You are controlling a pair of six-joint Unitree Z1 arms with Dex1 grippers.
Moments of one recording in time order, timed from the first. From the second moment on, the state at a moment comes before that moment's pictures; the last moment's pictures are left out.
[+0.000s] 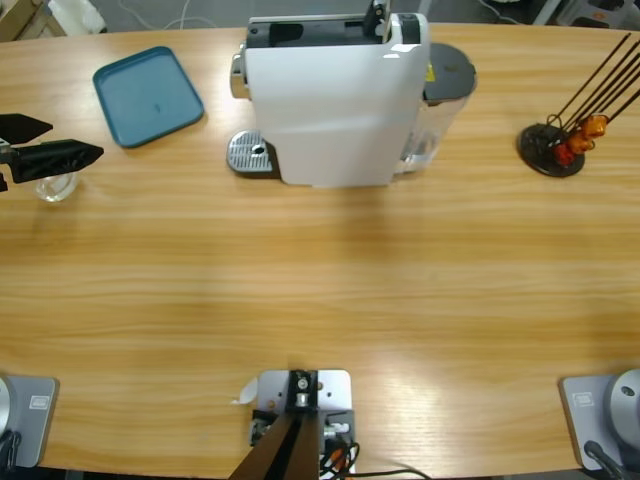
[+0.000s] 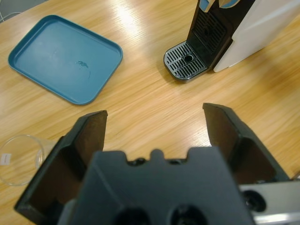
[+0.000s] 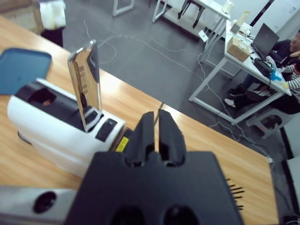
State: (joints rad) arm 0 -0.59 1.12 -0.67 0.20 0.05 -0.07; arm 1 1.03 1.32 -1.17 0.27 -0.75 -0.06
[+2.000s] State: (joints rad) arm 0 -0.59 1.14 -0.67 0.19 0.04 -0.07; arm 1 1.11 1.86 -1.40 0.04 -0.96 -0.16
